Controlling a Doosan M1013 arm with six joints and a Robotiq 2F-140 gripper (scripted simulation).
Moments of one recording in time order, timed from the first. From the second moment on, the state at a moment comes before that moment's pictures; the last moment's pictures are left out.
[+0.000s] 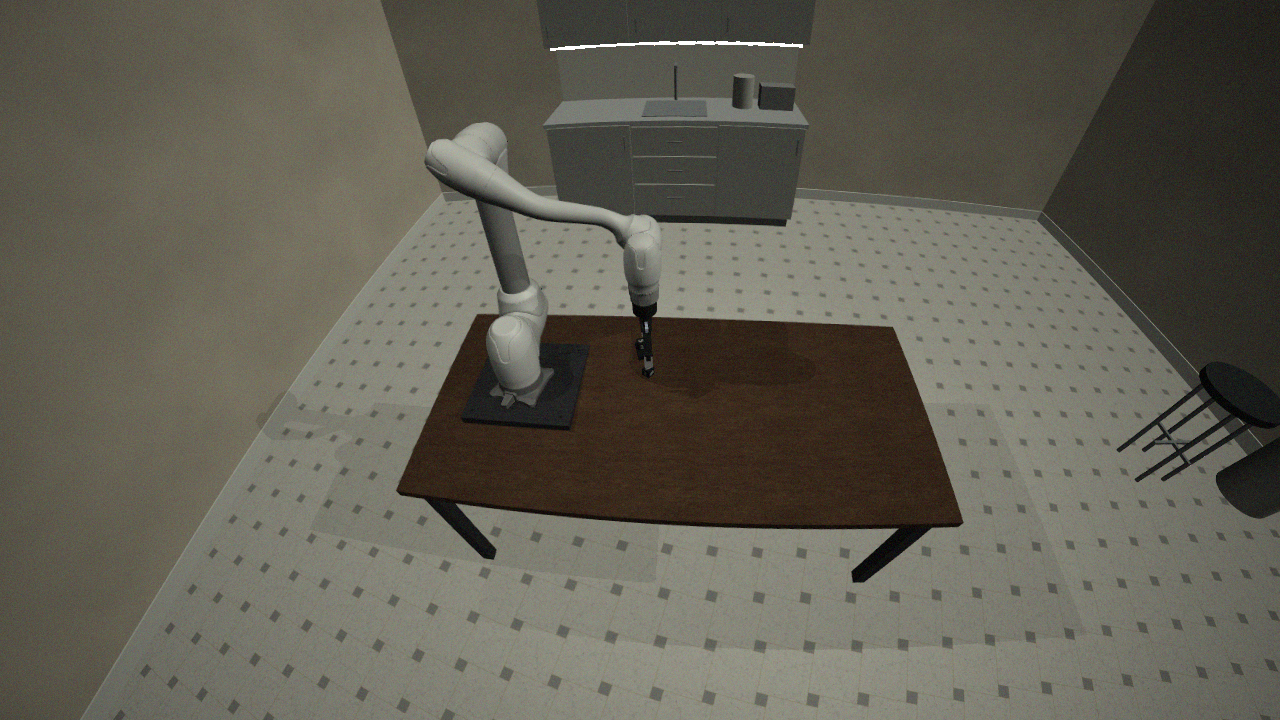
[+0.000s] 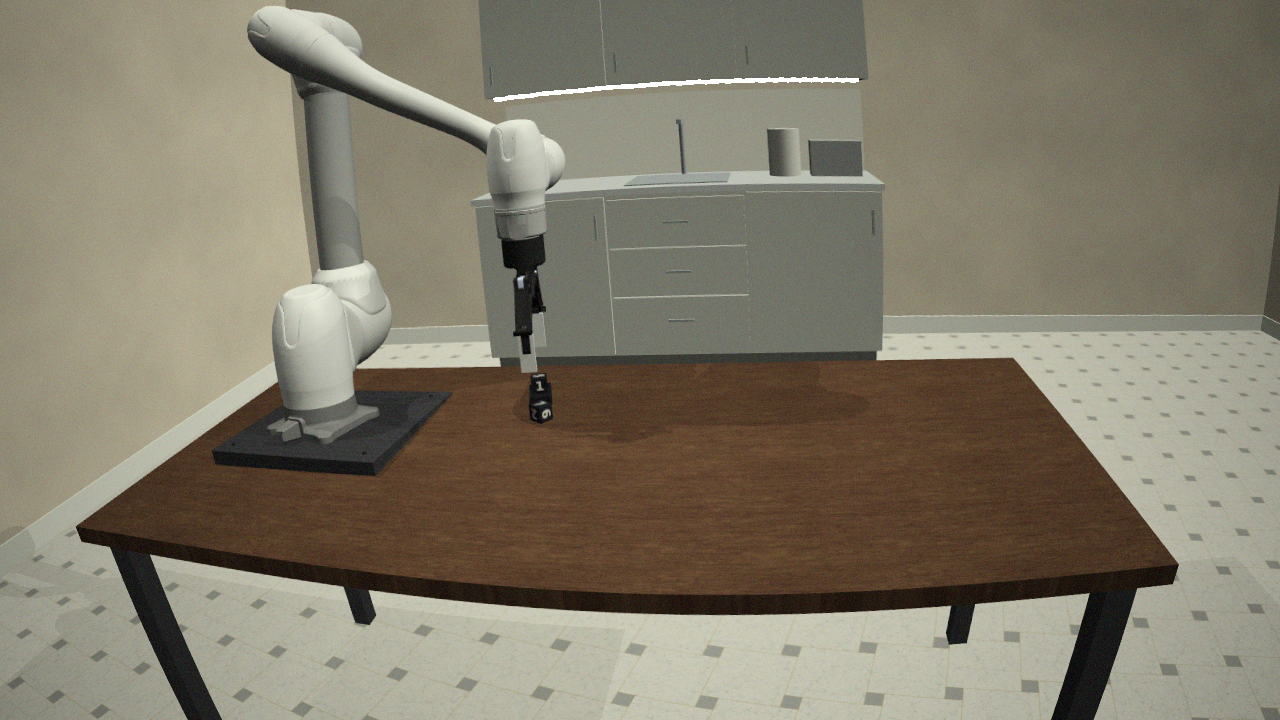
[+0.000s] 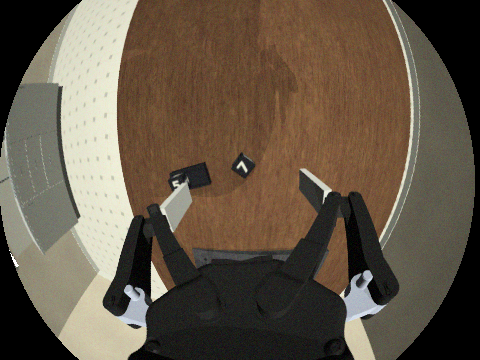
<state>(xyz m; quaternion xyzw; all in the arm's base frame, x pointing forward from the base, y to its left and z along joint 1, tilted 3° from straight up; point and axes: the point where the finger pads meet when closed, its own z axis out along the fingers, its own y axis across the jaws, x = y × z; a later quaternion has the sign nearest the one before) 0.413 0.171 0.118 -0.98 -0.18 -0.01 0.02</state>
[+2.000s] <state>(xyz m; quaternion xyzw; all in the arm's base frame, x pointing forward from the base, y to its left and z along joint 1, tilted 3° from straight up) 0.413 0.171 0.114 -0.83 -0.55 -0.01 0.02</state>
